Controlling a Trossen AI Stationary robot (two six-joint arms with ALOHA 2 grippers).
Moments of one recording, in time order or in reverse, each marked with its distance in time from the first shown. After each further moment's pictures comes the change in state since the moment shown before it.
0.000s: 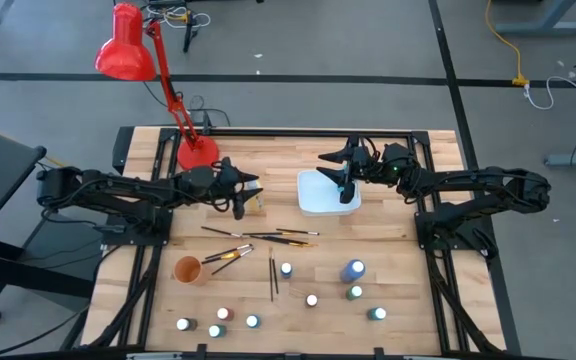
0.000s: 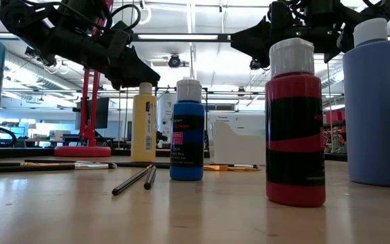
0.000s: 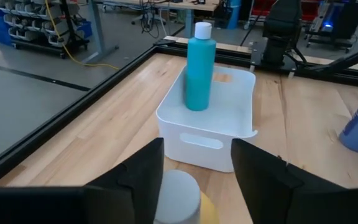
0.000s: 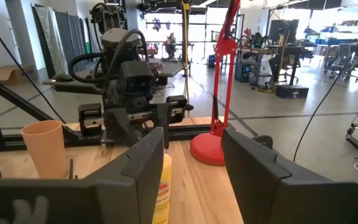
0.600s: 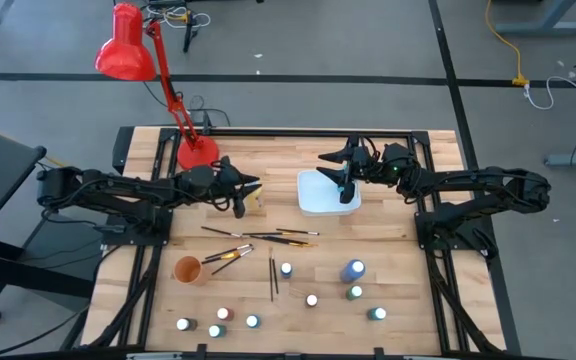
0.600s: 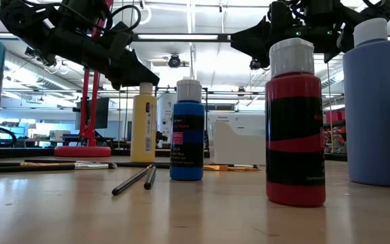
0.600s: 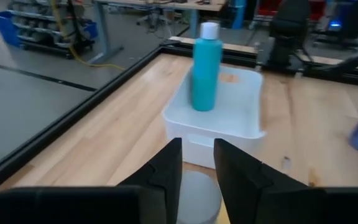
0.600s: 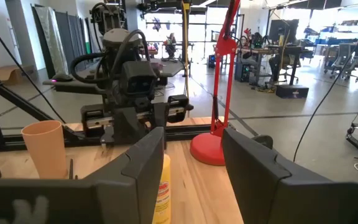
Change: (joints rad) left arm 0.001 0.000 0.000 0.021 0.000 0.005; right arm 0.000 0.000 0.000 0.000 0.000 0.001
